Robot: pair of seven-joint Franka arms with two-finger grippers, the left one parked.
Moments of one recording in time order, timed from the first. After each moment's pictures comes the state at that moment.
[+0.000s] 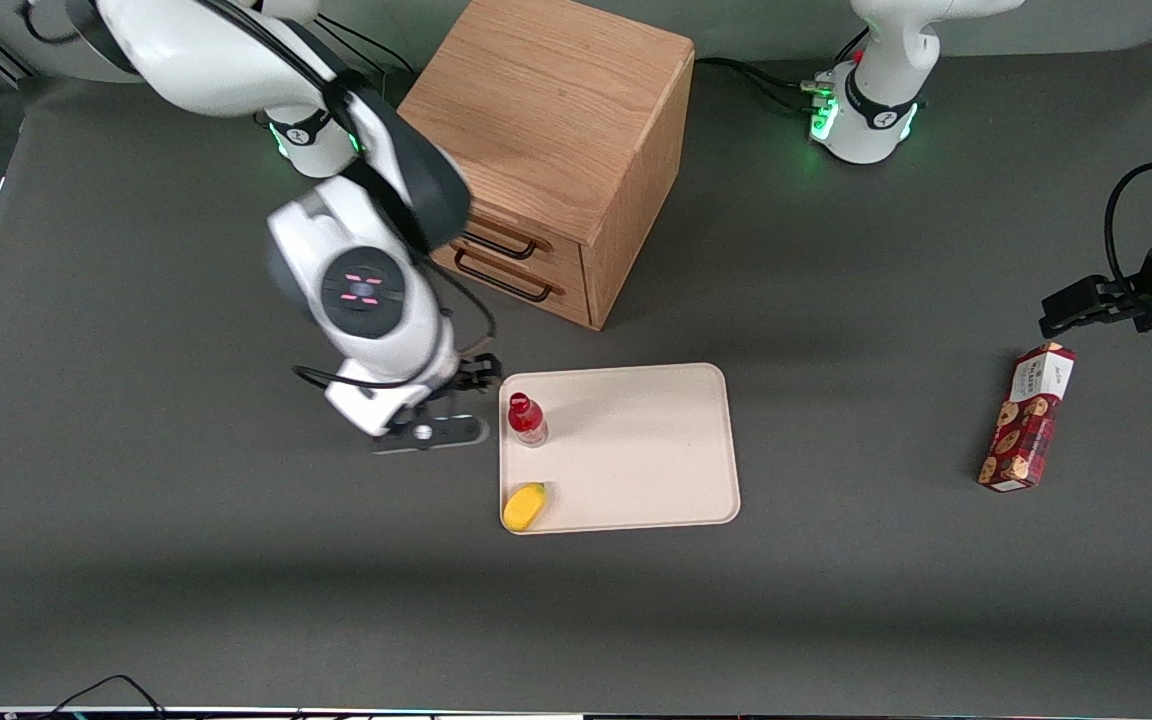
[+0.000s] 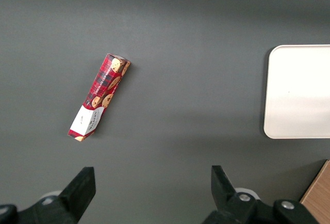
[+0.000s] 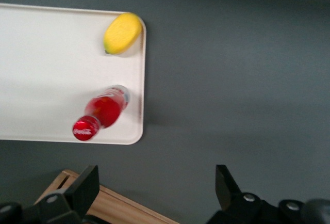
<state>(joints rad) 0.31 0.55 0.24 -1.23 -0.13 1.66 0.46</state>
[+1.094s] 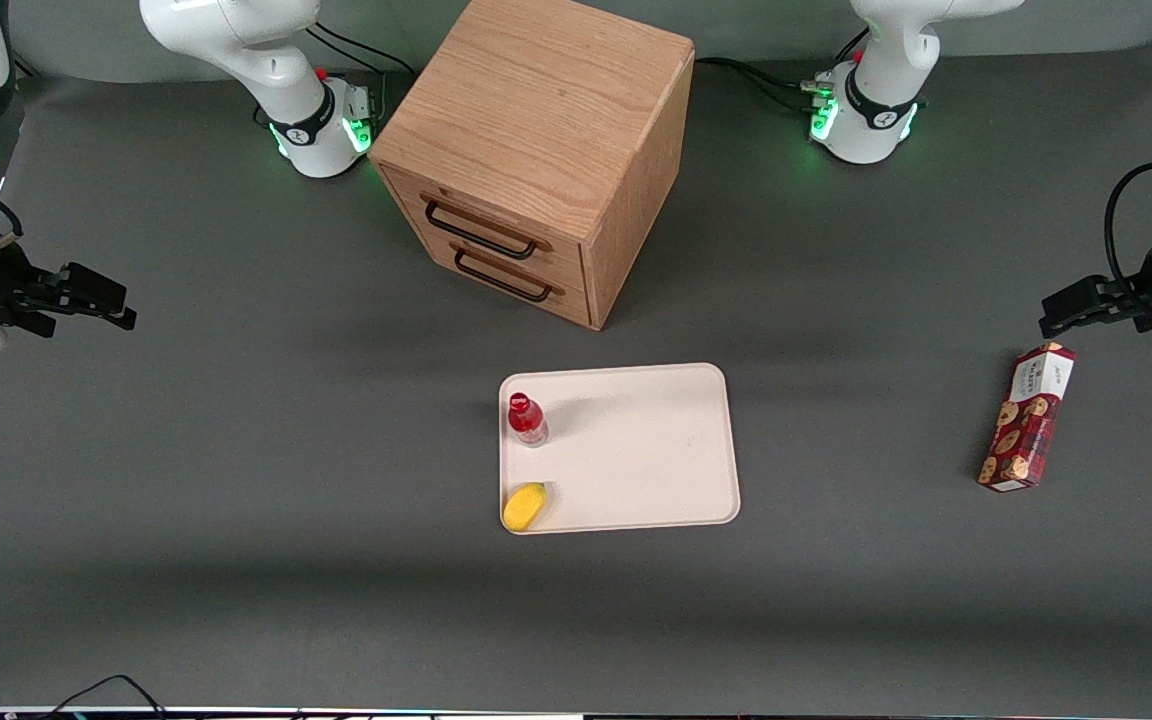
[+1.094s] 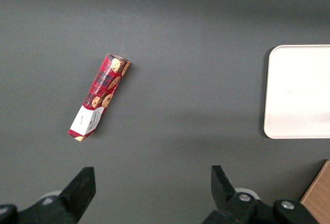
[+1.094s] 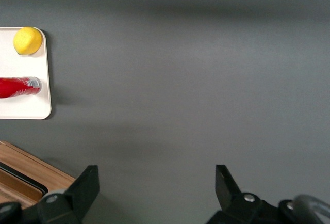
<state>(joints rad) 0.20 0.03 -0.23 -1.61 0.04 1.64 -0.06</state>
